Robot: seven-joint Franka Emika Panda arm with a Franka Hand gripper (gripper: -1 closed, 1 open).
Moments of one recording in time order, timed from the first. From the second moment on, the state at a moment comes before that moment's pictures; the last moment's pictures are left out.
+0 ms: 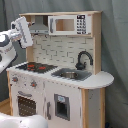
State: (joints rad) arm -1.35 -1.43 1.06 -1.54 -0.11 2.16 0.31
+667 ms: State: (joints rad) arm -1.45 -1.39 1.06 -1.42 -0.09 2.13 0.31
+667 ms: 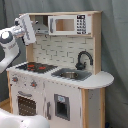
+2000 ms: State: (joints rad) arm -1.51 -1.32 1.02 -1.50 -0.06 1.94 0.31
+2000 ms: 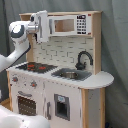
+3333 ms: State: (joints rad) arm -1.26 -1.36 0.94 -1.82 -0.08 2.01 0.31
